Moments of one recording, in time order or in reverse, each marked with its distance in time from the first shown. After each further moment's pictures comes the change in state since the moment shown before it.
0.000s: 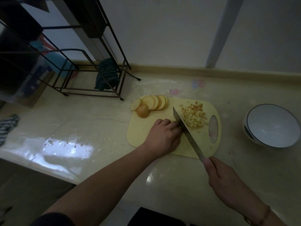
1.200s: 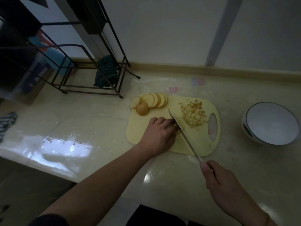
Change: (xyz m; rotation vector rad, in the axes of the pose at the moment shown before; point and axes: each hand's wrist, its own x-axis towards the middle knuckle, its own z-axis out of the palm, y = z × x) left_hand -0.011 -0.004 -0.006 -0.009 0.022 -0.035; right_hand -0.016 0.001 0.008 0.036 0.033 -0.031
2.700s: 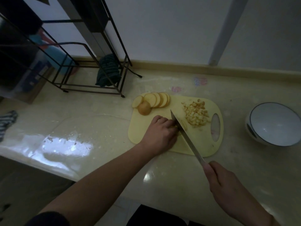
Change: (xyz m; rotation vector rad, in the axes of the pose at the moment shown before) left_hand 0.003 -0.006 0.002 -0.008 0.006 0.028; right_hand 0.000 0.000 0.003 -0.057 -0.025 0.016
